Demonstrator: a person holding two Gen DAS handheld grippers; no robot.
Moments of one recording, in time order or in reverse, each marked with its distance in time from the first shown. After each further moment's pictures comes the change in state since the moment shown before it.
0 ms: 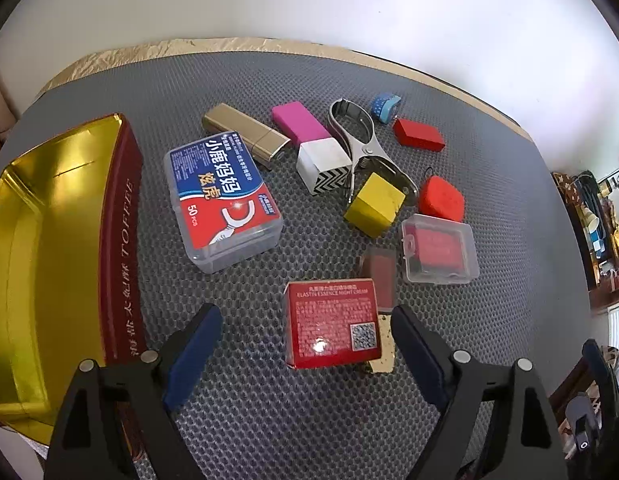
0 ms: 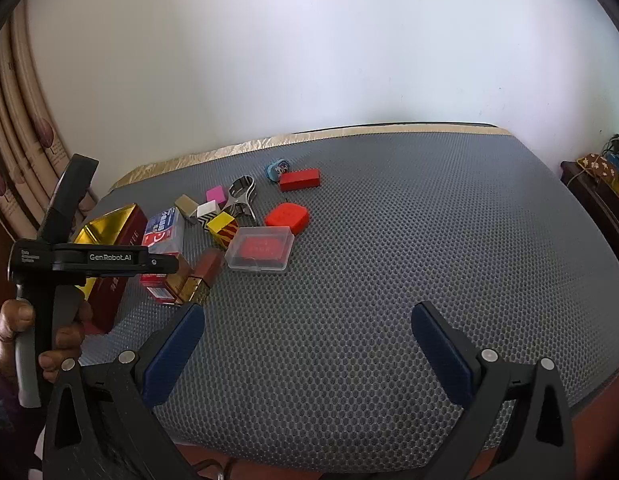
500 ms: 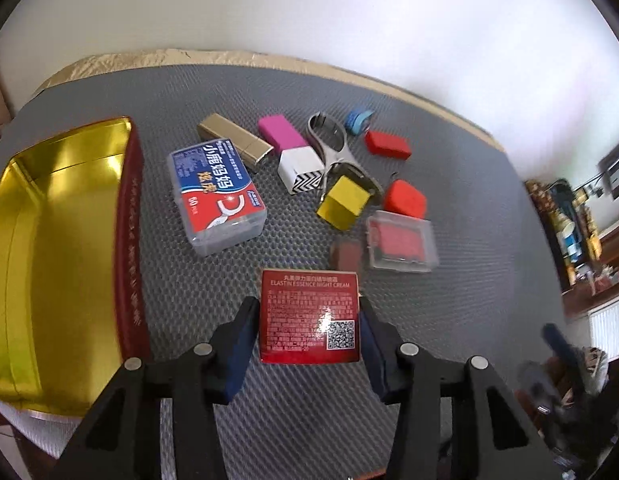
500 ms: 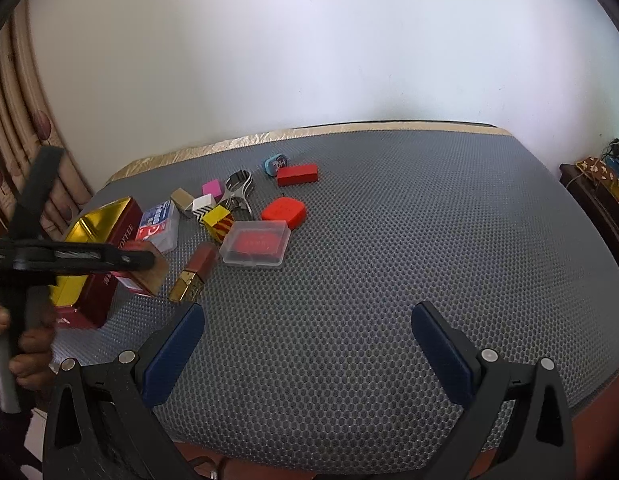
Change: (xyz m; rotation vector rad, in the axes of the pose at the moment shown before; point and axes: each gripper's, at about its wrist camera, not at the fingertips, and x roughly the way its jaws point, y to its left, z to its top) left arm -0.047 -0.001 -0.022 -0.017 -0.052 -0.094; right arm 0.007 0.000 -0.004 -0.014 0.023 -0.001
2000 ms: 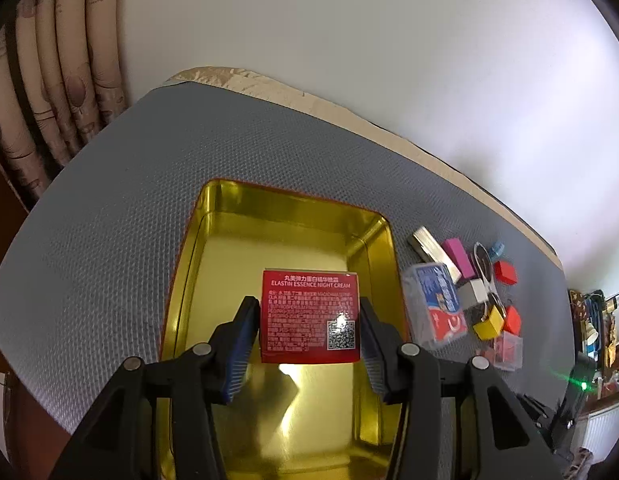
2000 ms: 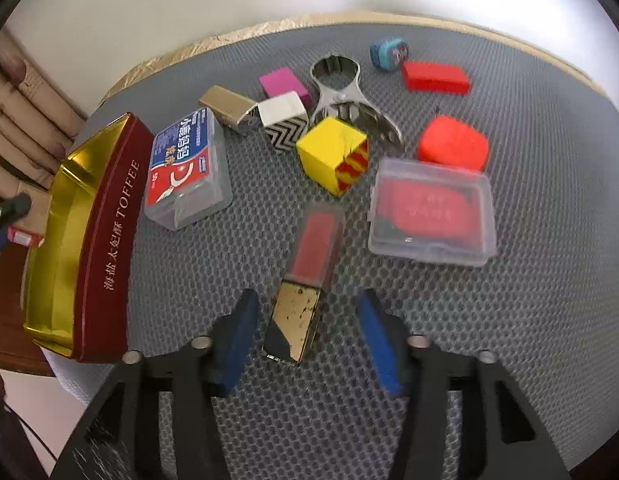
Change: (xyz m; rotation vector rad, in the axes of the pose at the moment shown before) left arm -0.060 0.192 0.034 -0.278 -0.165 0.161; right arm 0.154 0.124 0.027 -0.032 0.411 0.061
